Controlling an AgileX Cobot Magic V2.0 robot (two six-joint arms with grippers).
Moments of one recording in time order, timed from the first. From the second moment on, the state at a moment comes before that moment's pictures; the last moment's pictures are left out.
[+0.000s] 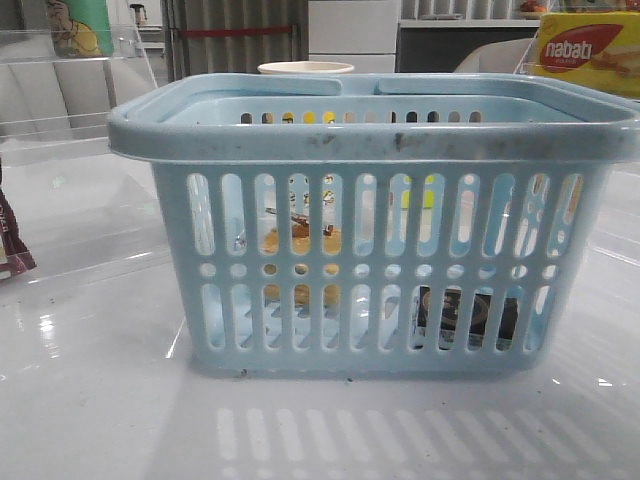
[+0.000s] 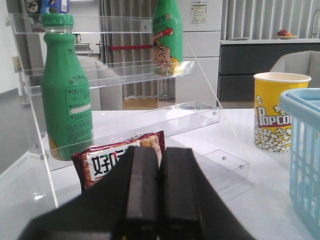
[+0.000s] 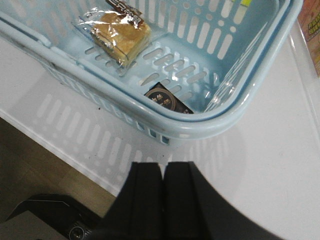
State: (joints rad) left arm -0.05 0.00 0.01 -0.04 0.00 0.08; right arm 0.39 0.77 -0.84 0.09 0.86 -0.11
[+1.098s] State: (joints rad) left arm -0.05 0.00 0.01 -0.04 0.00 0.08; right arm 0.00 -0.01 0.03 0.09 0.08 -0.11
